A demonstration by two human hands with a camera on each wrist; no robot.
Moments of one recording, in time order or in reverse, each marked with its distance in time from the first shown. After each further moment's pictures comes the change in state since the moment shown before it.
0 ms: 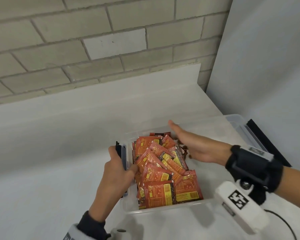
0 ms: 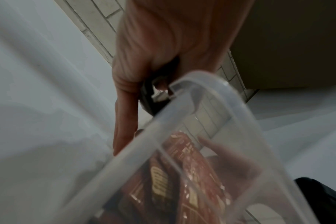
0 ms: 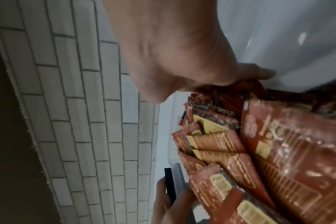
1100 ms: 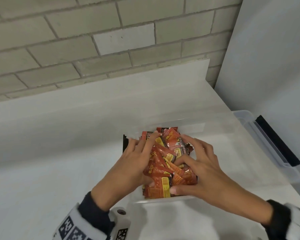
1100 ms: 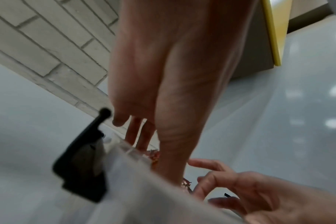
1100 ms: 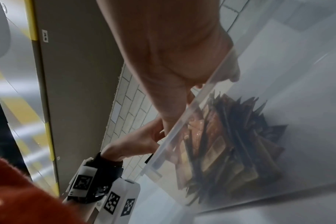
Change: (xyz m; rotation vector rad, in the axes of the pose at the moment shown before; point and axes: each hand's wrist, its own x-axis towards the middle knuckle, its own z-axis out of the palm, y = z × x) left_hand -0.008 0.021 -0.012 0.628 -0.327 0.447; right_hand -0.047 0.070 0.036 -0.783 0.298 -0.537
